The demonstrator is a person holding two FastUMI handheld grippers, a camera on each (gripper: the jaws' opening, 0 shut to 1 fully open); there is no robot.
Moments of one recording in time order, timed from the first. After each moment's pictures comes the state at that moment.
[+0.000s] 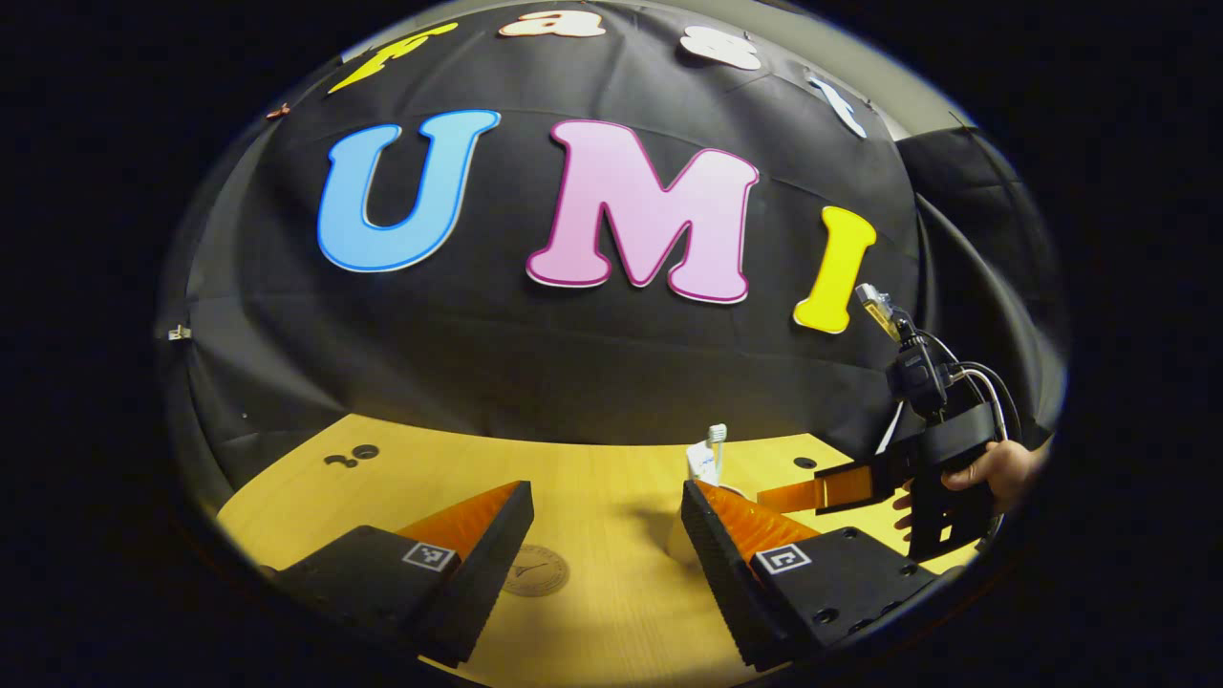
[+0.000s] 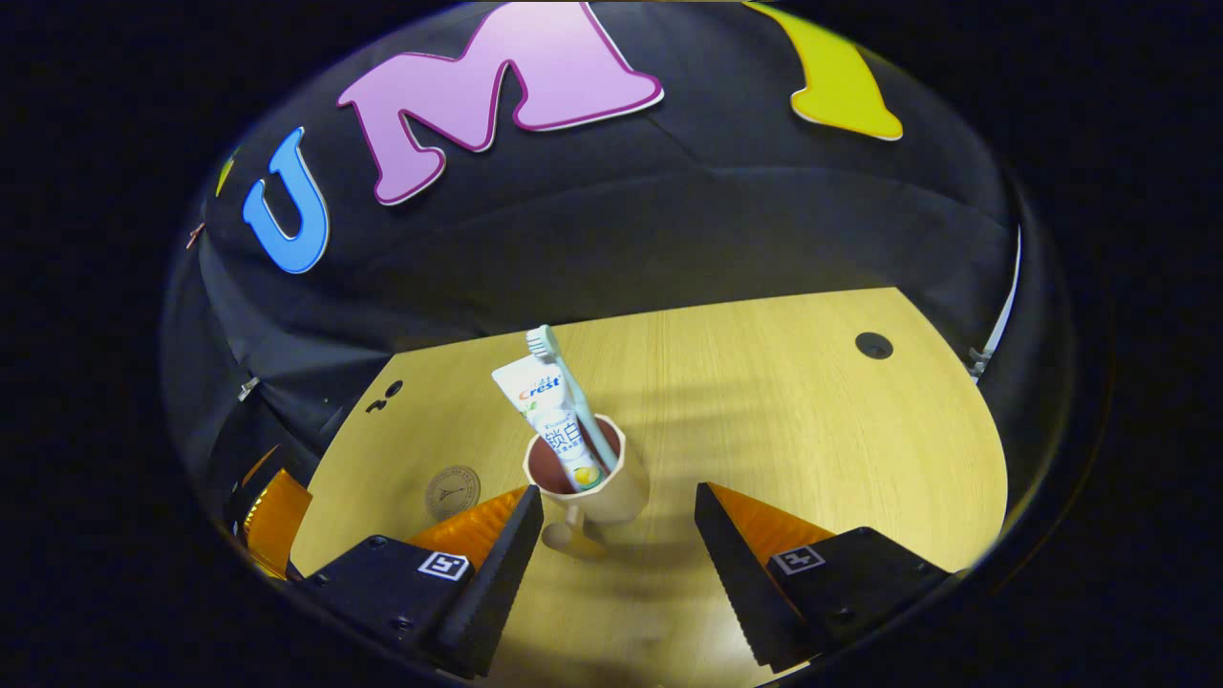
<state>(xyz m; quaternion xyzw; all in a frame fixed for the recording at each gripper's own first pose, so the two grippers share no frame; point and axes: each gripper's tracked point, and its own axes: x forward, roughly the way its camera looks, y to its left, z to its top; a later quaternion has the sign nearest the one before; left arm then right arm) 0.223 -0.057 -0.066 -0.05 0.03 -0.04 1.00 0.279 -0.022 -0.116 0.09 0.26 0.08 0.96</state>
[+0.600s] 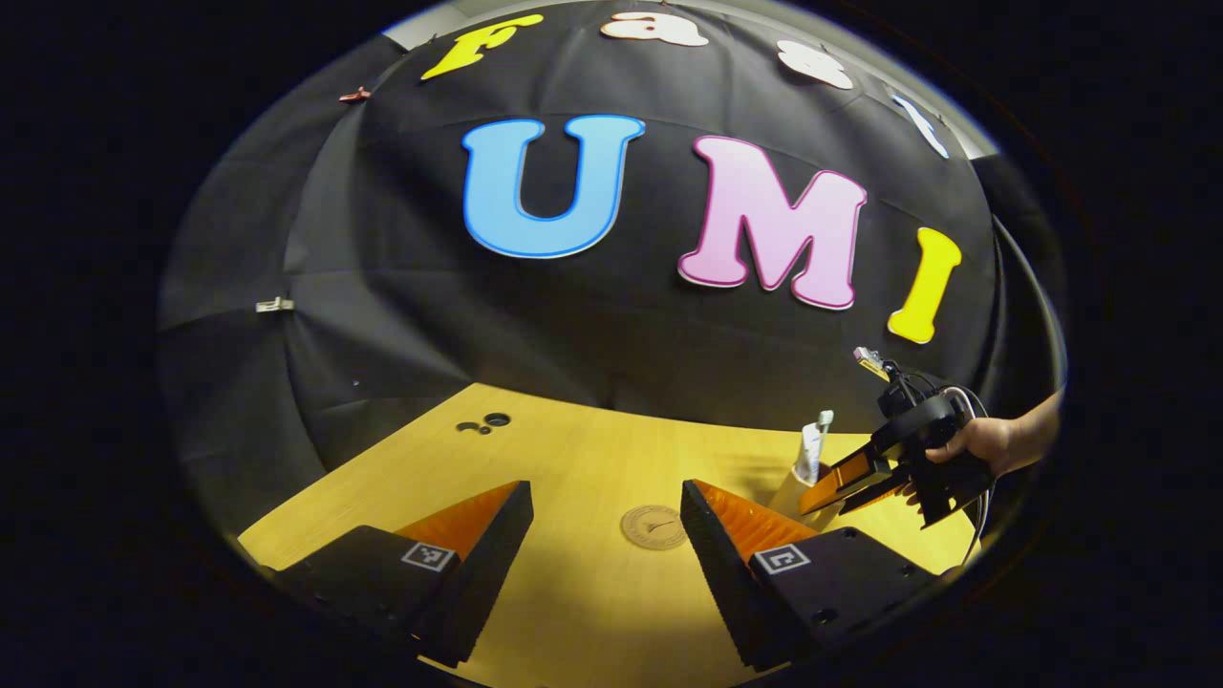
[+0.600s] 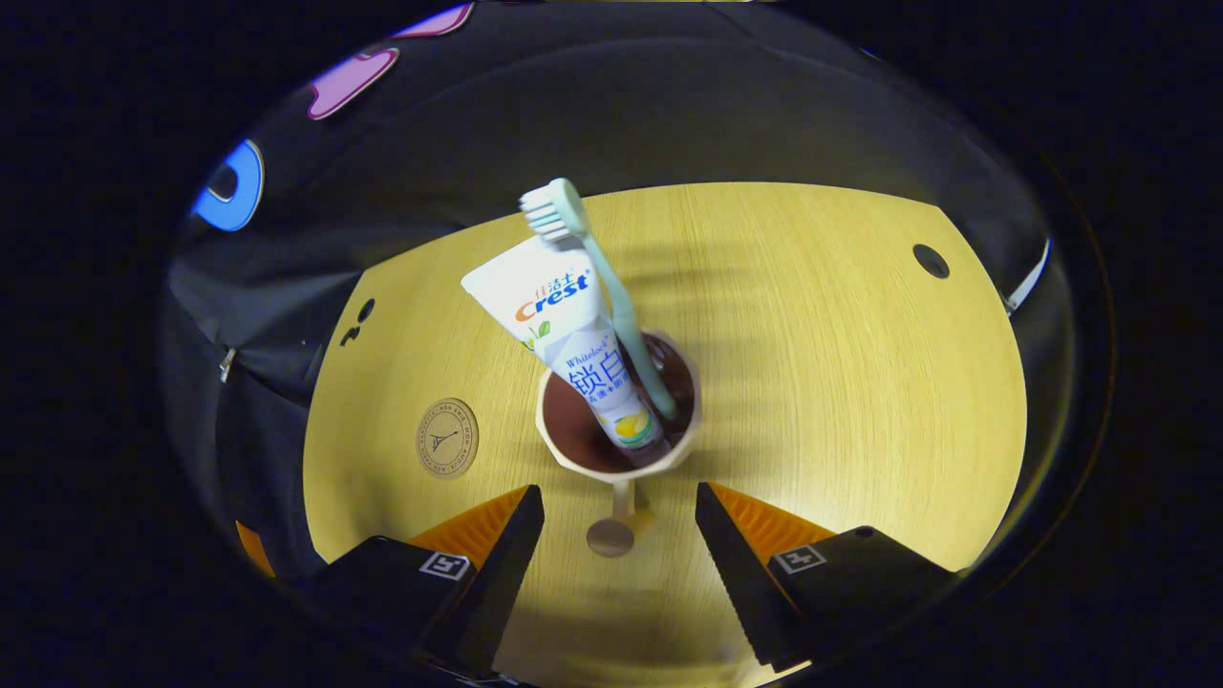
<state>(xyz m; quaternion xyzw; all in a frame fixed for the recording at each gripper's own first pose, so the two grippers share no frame) 0.136 0.068 -0.084 -0.09 0.07 0.09 0.99 0.292 0.020 -0.179 0.06 0.45 0.07 0.89</state>
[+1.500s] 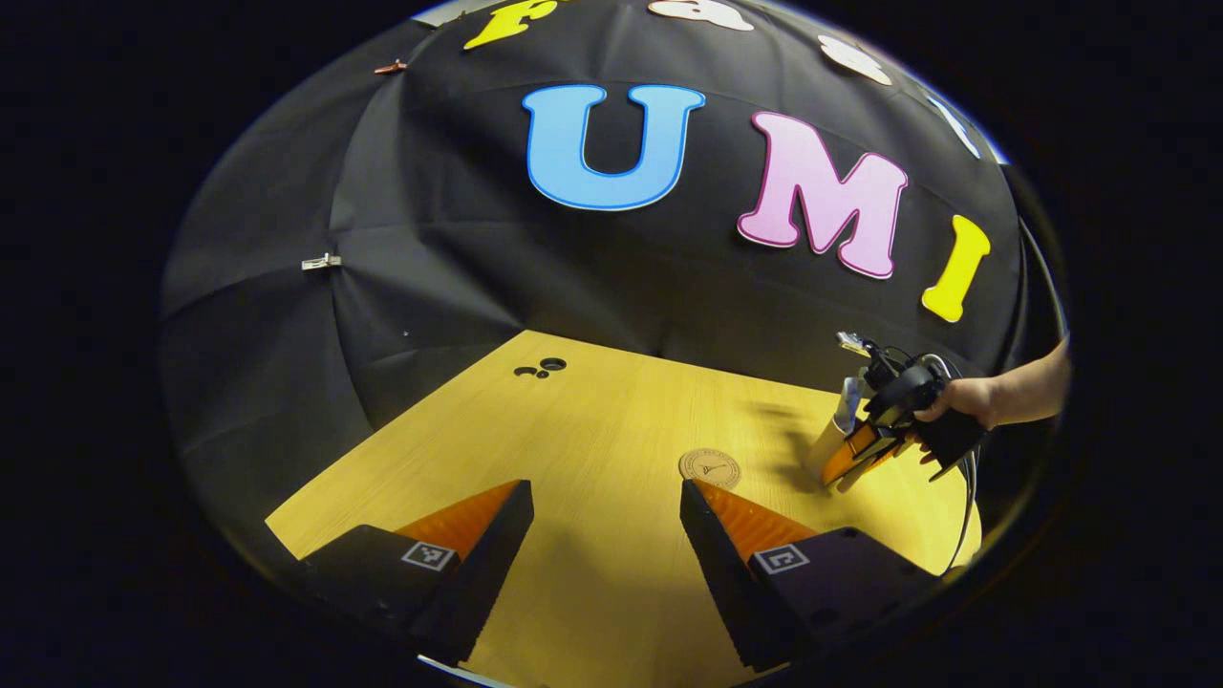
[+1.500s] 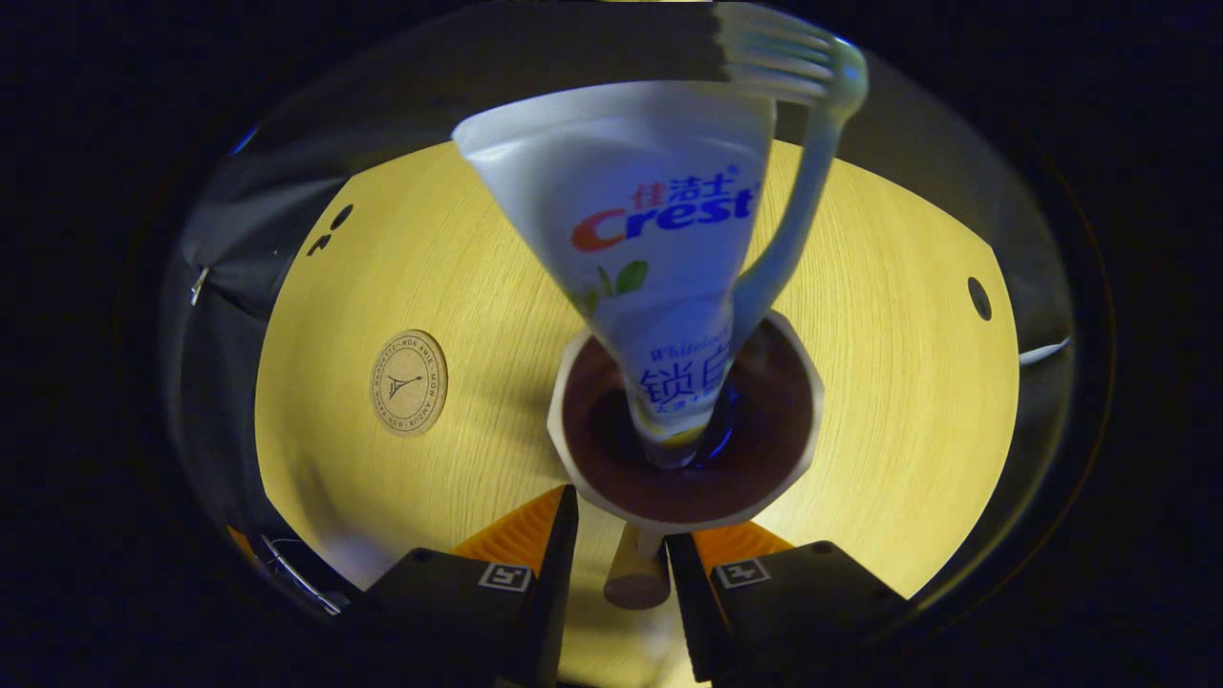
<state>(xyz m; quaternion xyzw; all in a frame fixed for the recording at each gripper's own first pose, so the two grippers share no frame) 0.085 0.102 -0.123 -0.11 0.14 0.11 0.98 0.295 0.035 -0.222 -0.03 0.54 0.08 0.84</state>
